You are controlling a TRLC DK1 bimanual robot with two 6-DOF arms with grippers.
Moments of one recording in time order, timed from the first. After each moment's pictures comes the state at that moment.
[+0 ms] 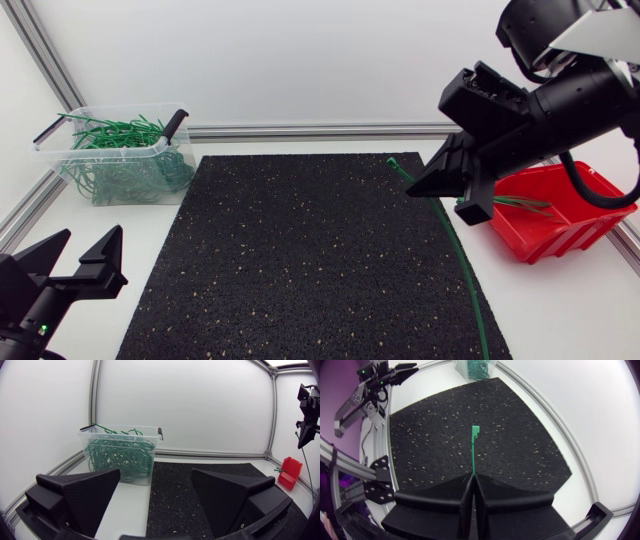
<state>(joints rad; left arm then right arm) -0.02 0.05 0.07 -0.14 -0.04 -0.08 0.37 1.32 1.24 -1.01 -0.39 -0.62</state>
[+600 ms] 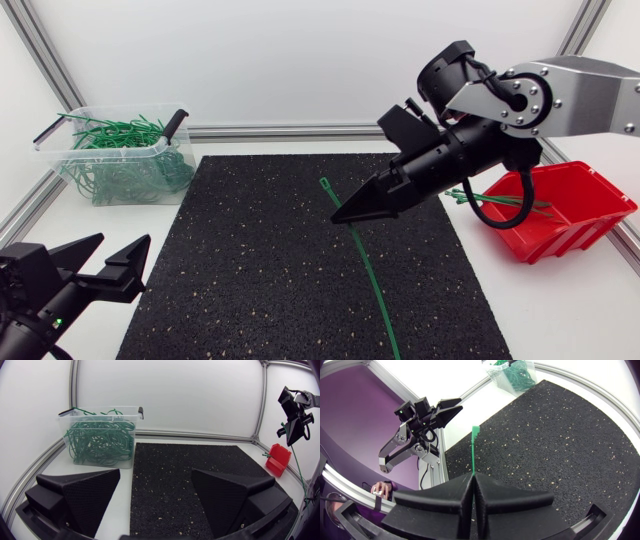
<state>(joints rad) -0.02 0.28 0.11 -0.10 0.11 -0.07 0.43 1.53 1.15 -0.76 -0.92 -0.30</state>
